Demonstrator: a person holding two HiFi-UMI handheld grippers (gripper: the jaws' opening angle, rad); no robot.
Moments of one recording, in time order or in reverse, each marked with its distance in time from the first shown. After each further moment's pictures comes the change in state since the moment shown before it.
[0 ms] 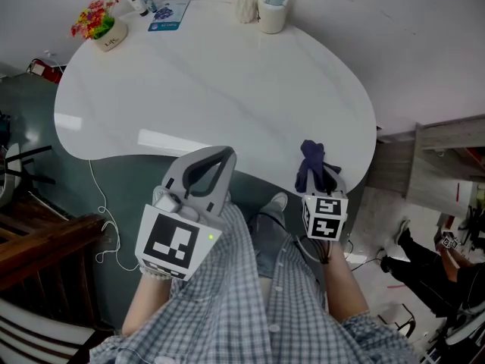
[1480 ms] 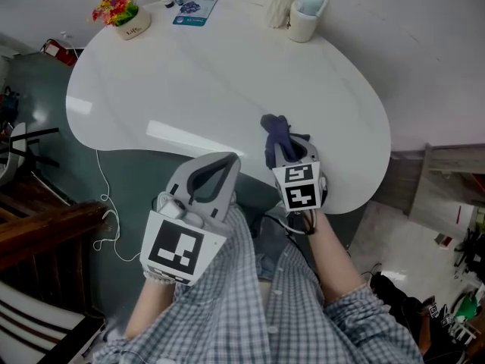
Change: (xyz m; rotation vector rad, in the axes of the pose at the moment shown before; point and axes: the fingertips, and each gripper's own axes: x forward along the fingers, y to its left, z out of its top) left arm -0.016 0.033 -0.009 -0.045 0.006 0.085; right arm 0.073 0.119 0.104 -0.205 -0.052 0.286
